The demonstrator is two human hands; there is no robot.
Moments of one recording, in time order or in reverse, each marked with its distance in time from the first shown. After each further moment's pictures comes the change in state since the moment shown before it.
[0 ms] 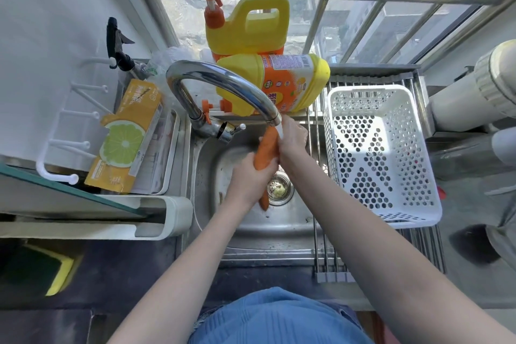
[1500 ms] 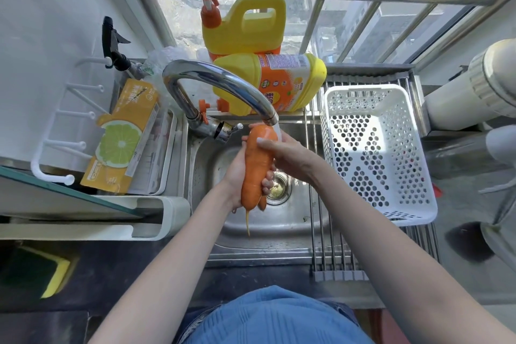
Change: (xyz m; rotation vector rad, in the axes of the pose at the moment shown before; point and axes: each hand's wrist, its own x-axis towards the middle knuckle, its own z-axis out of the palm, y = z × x) left_hand 0.008 0.012 -0.016 -0.881 -0.520 -0.512; right_hand -0.015 0.011 -0.041 0.004 -0.800 -0.067
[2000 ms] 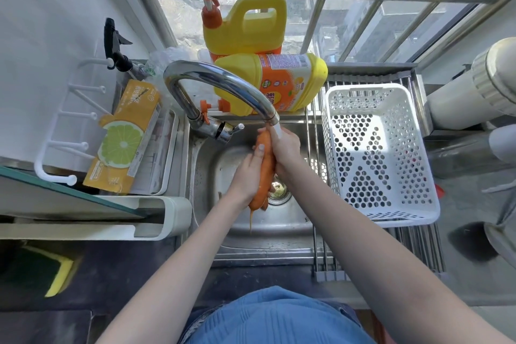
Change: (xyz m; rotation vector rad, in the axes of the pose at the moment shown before) left_hand 0.009 -0.015 0.004 0.609 0.362 0.374; right_hand 0.029 0.008 0.026 0.159 0.666 0.043
